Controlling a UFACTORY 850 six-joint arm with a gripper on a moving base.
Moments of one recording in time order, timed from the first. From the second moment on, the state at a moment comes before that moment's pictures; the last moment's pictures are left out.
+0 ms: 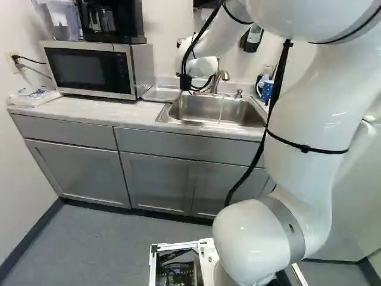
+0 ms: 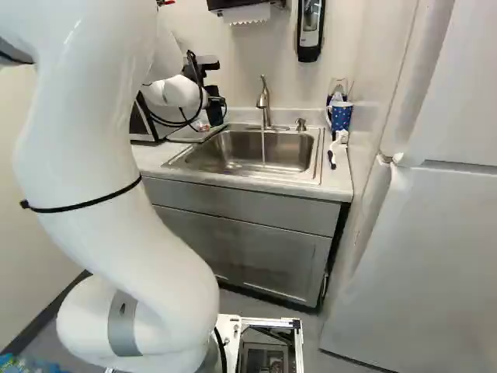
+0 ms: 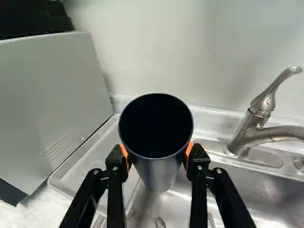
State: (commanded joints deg) arm 9.0 -10.7 -62.2 8.4 22.6 -6.4
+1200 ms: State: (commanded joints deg) arm 15.0 -25.2 -77.1 8.4 22.6 -6.4
